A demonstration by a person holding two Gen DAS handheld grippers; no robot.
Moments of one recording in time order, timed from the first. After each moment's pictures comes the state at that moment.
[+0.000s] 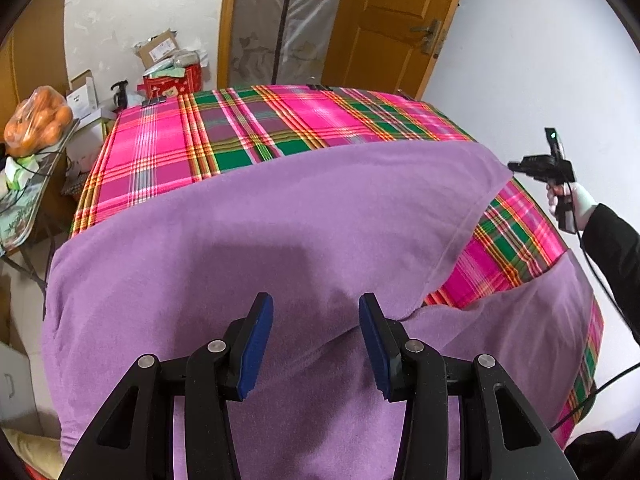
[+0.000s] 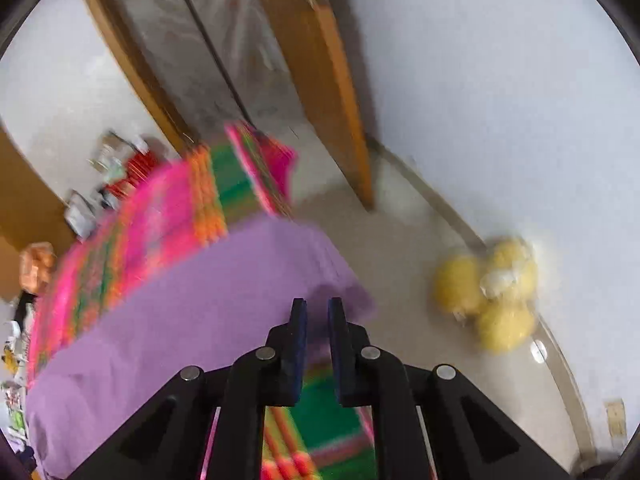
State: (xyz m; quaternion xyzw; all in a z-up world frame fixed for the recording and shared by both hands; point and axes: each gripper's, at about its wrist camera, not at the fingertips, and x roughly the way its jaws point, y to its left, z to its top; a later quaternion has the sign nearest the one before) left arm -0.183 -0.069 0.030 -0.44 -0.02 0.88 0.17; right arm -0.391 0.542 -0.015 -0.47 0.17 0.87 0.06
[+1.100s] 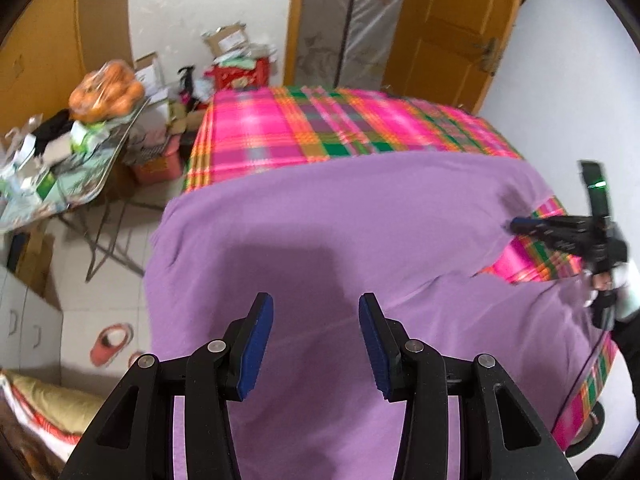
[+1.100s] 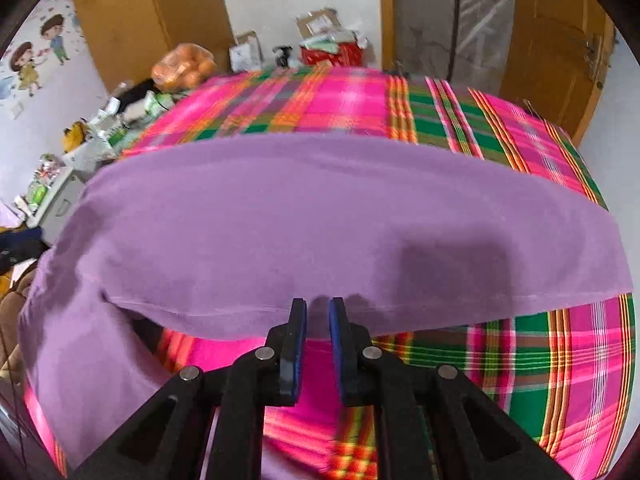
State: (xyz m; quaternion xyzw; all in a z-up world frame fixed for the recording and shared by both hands) left arm -0.138 -0.143 0.048 -0.46 -0.04 0.89 0.06; right arm -0.247 0.190 -0.001 -0.47 -0.07 0.84 -0.24
